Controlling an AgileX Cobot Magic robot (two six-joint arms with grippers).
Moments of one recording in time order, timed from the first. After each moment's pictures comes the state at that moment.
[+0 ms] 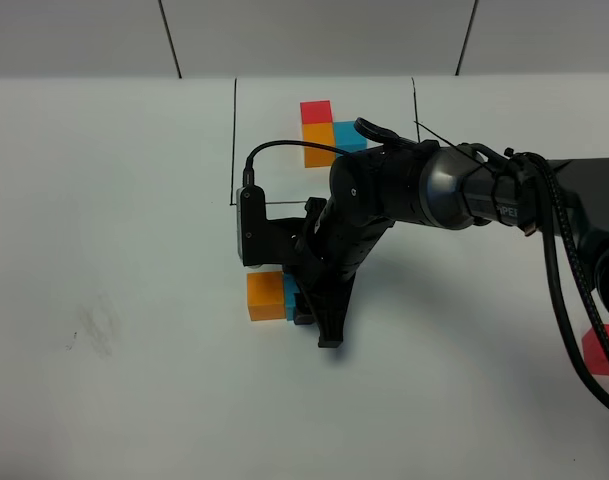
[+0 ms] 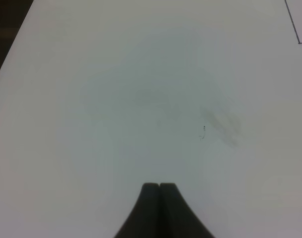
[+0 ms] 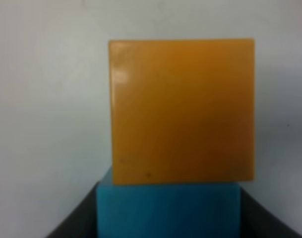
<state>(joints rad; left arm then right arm) 0.03 -0.01 -0.51 0.08 1.08 -0.04 0.70 2.17 -1.42 0.31 0.64 -1.16</state>
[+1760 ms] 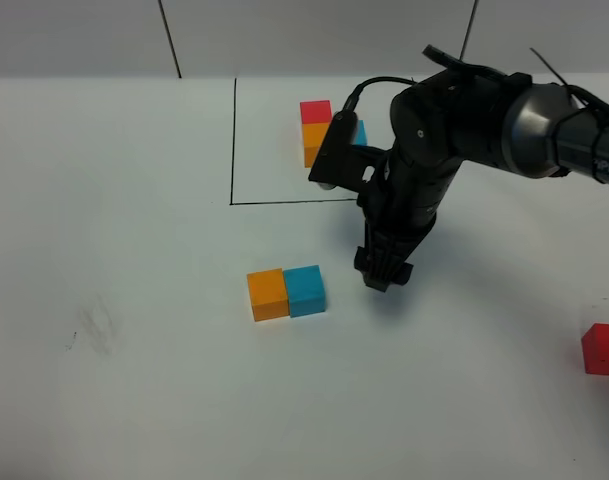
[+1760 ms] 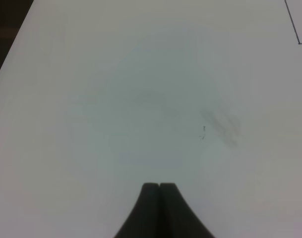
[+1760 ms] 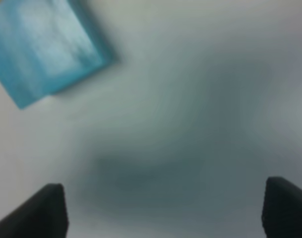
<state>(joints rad) 0.03 -0.01 -0.51 0.08 1.08 -0.04 0.58 2.01 -1.42 0.00 0.85 -0.61</state>
